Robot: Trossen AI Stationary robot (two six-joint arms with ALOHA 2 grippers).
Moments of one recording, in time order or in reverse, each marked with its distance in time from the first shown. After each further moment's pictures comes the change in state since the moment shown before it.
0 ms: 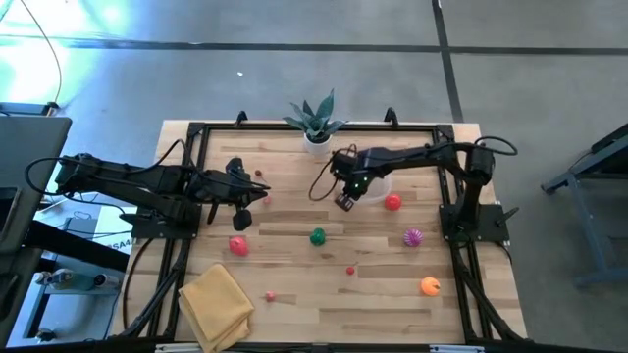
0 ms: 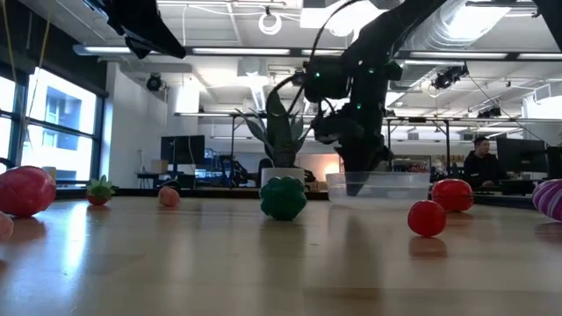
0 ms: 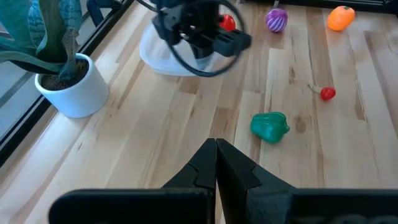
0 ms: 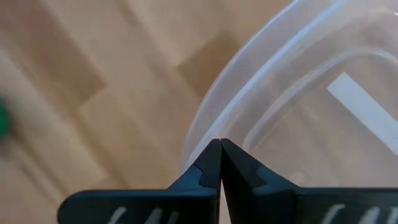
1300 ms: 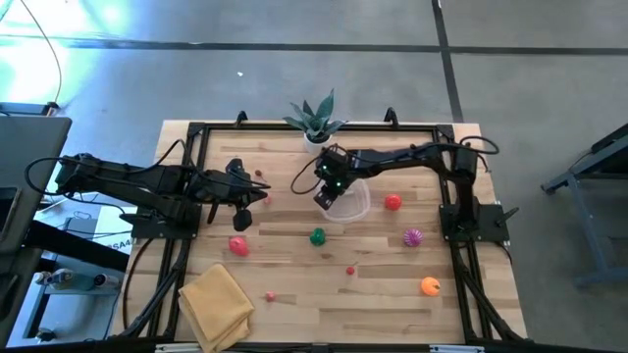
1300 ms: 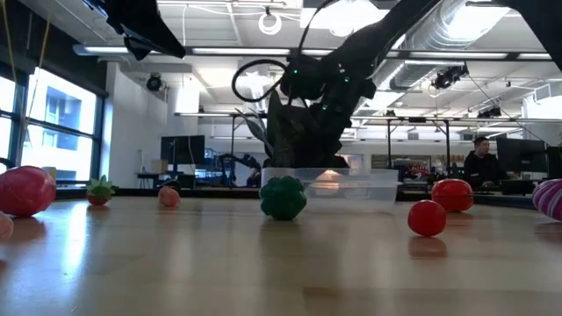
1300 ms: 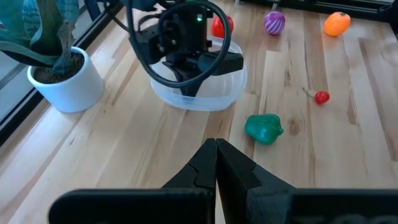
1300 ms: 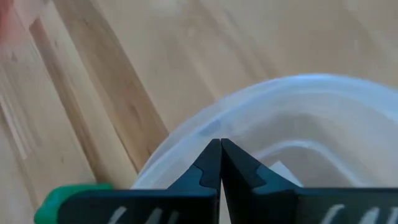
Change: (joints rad) left arm 0.000 0.000 0.000 -0.002 0.013 -0.043; right arm -0.014 0.124 0.106 0.282 -0.171 0.025
